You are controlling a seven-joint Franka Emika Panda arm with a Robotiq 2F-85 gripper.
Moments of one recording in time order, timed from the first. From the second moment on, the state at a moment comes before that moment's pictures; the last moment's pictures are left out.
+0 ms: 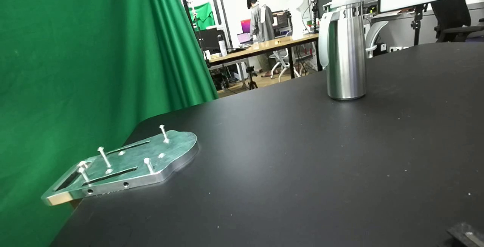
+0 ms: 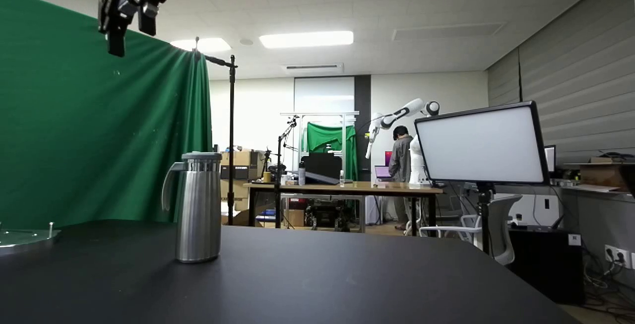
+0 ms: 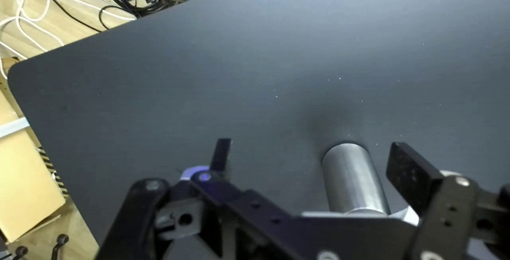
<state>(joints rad) -0.06 -0.62 0.17 -2.42 -0.05 1.79 0.32</state>
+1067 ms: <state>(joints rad) -0.06 -0.19 0.12 -2.05 -0.06 1.97 0.31</state>
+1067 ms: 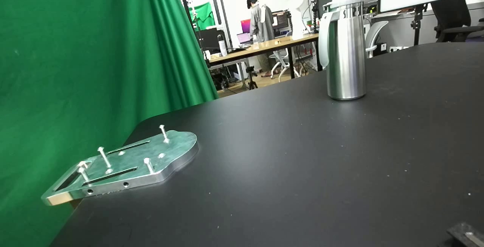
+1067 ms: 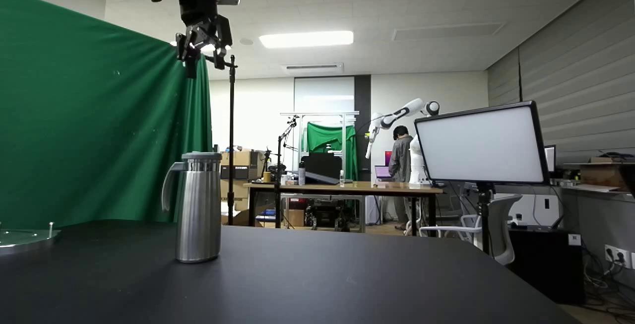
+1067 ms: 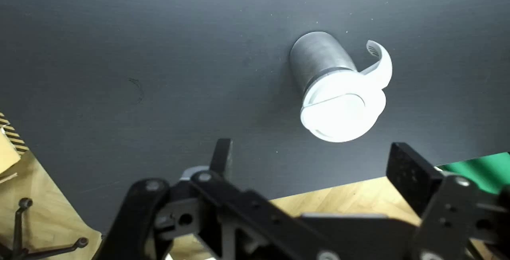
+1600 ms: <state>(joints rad) -0.04 -0.15 0.12 -2.03 -0.06 1.98 0.32</state>
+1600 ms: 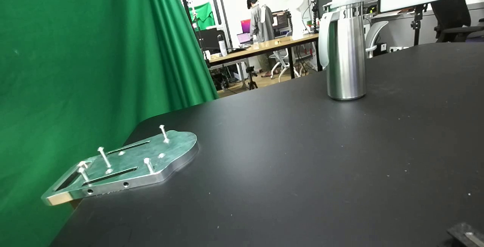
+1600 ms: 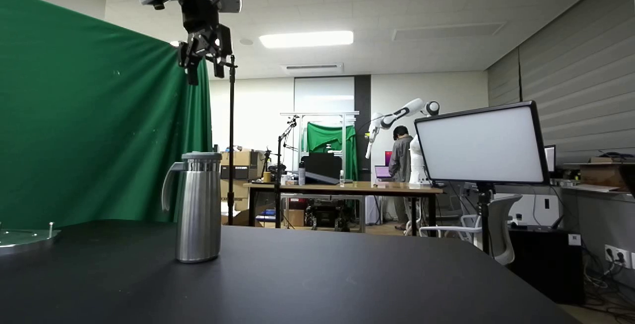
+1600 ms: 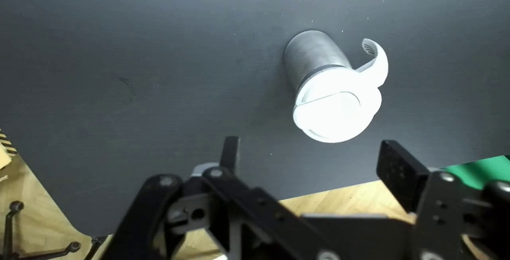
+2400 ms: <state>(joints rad) 0.02 0.02 0.11 -2.03 -0.04 2.17 0.37</state>
